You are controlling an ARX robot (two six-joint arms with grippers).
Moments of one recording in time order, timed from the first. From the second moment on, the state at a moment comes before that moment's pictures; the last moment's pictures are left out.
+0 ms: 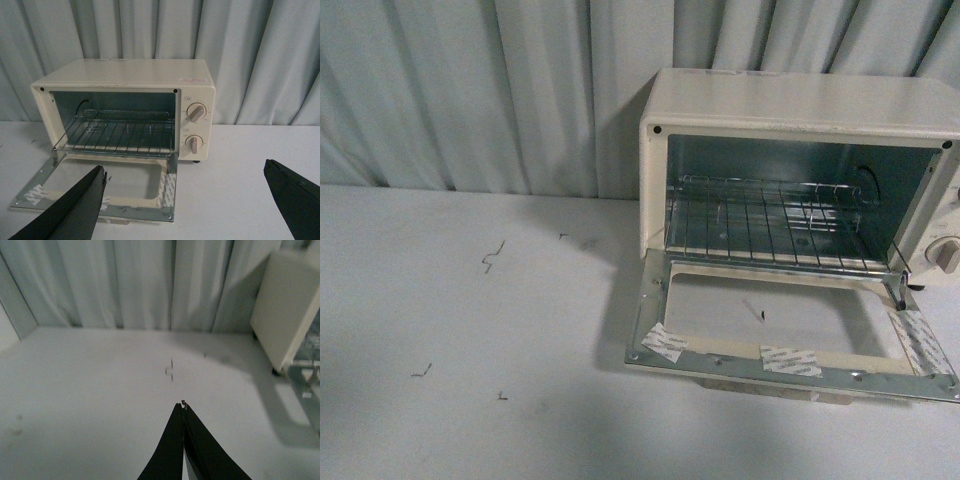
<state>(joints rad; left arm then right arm) -0.13 1.43 0.00 1.28 -0.13 -0.02 0.00 0.00 0.01 0.00 0.00 -0.01</state>
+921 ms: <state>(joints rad) 0.00 0.32 0.00 0.32 0.00 -0.02 0.00 0.00 0.01 0.00 0.00 -0.01</state>
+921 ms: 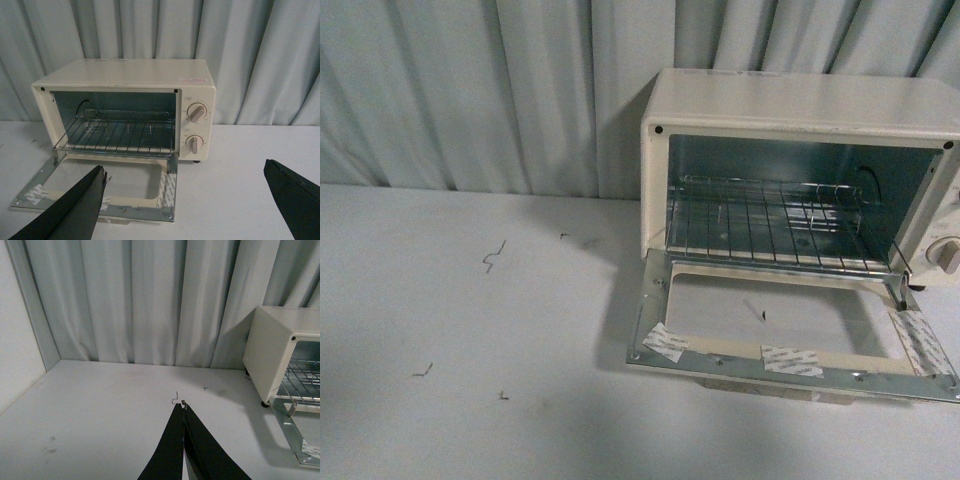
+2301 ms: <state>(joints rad) 0.00 0.01 0.01 0.00 0.00 -0.02 0.00 0.00 0.01 0.00 0.00 -0.01</state>
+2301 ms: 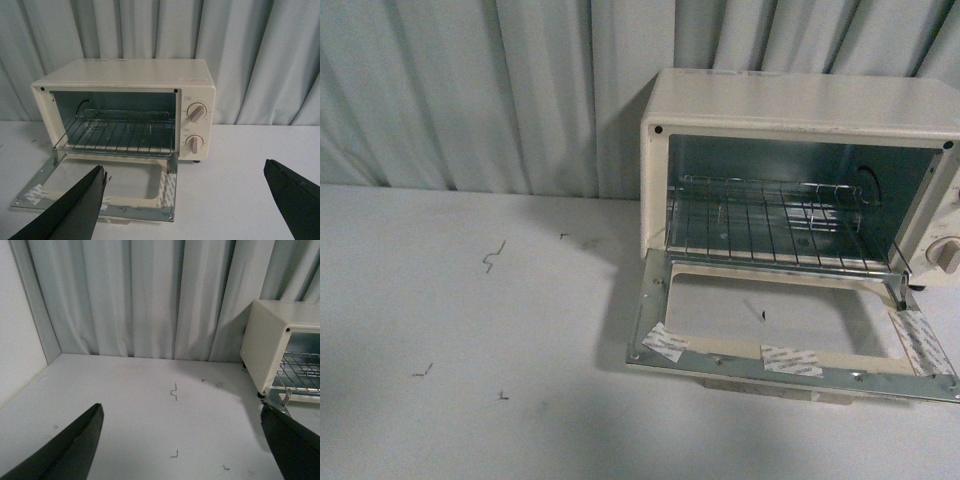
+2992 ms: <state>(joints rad) 0.00 0.01 0.01 0.00 0.00 -0.02 0.00 0.00 0.01 0.00 0.00 -0.01</state>
